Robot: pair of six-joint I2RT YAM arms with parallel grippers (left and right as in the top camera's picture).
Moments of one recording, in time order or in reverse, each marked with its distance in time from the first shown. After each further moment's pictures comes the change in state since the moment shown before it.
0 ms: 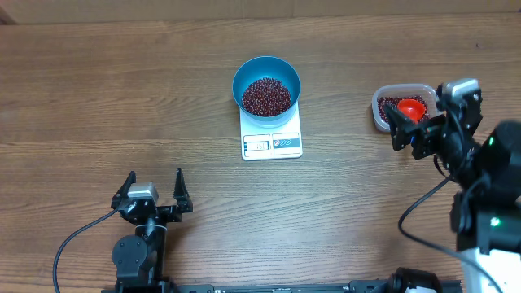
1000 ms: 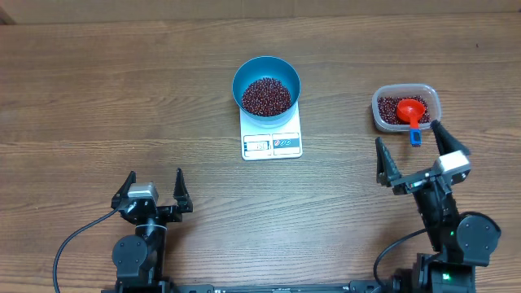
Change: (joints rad) left arm 0.000 0.000 0.000 0.000 0.000 0.000; right arm 0.071 -0.447 -0.583 0.593 0.105 0.170
